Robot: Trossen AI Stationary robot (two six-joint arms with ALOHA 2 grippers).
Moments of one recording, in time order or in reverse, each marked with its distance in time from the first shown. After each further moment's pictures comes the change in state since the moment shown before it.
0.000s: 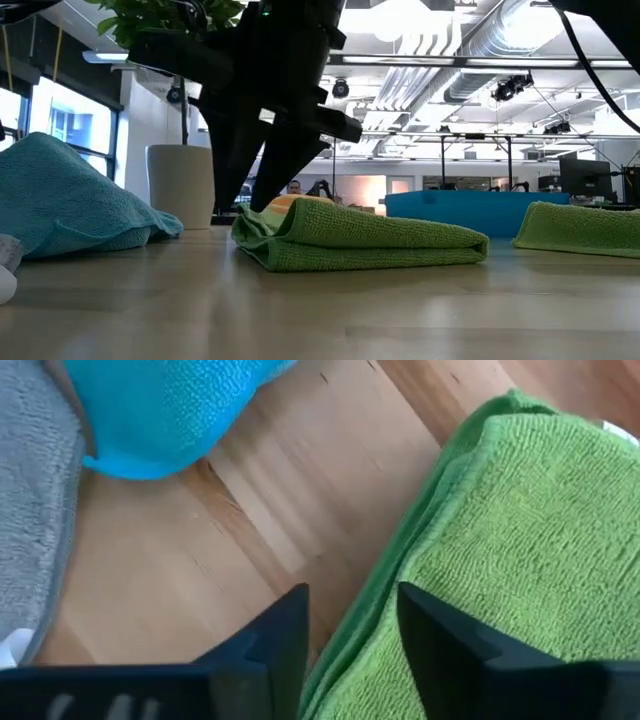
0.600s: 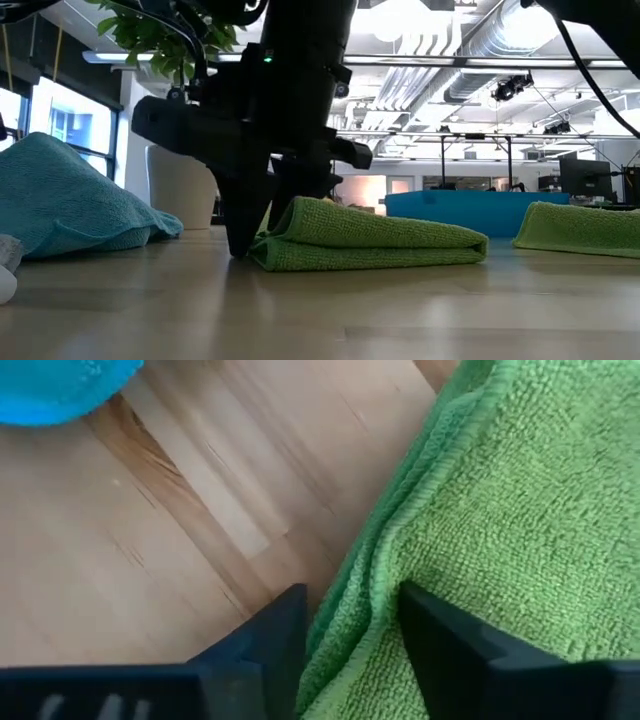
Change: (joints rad) left arm 0.000 0.000 0.000 0.001 -0.007 0.000; right arm 0.005 0.083 -0.002 -0.052 0.072 0.026
